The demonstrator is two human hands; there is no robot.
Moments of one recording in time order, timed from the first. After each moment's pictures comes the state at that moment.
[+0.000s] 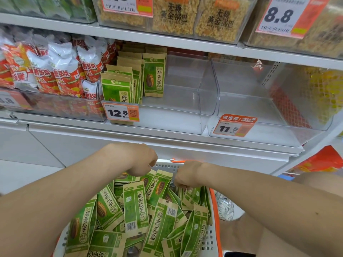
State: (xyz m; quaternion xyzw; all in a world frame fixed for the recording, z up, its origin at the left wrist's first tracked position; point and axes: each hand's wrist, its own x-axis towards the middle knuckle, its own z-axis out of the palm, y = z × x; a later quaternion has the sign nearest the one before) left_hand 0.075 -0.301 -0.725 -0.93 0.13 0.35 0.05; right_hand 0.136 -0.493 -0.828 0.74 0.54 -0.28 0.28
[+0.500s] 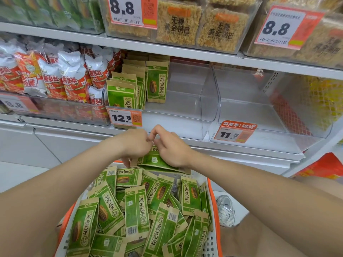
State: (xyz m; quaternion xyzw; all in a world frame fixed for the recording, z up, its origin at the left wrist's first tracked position) left_hand 0.084 -0.283 -0.699 -0.94 -0.07 0.23 -0.22; right_hand 0.138 -0.440 -0.757 0.87 0.35 -0.12 -0.32
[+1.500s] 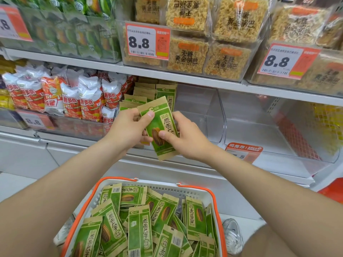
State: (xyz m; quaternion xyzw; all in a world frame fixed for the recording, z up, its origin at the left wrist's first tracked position) left_hand 0.098 -0.260 -0.658 -0.75 -0.11 -0.12 -0.64; right_hand 0.159 -0.439 -0.670 0.87 0.33 -0.02 -0.37
